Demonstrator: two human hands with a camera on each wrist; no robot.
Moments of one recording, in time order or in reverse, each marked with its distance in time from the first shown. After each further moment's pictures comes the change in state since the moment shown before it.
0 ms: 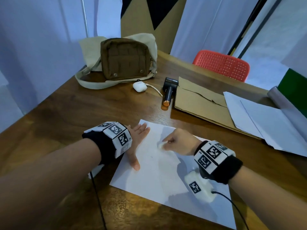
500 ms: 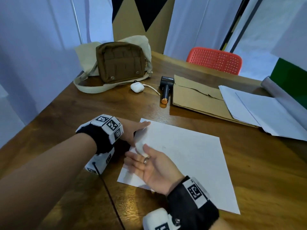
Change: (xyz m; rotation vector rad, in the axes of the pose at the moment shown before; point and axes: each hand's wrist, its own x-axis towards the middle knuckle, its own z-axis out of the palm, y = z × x) left_hand -0.009 -0.020 -0.011 -0.167 0.061 -0.044; right_hand -0.048 -0.074 0.078 1.886 -0.177 0.327
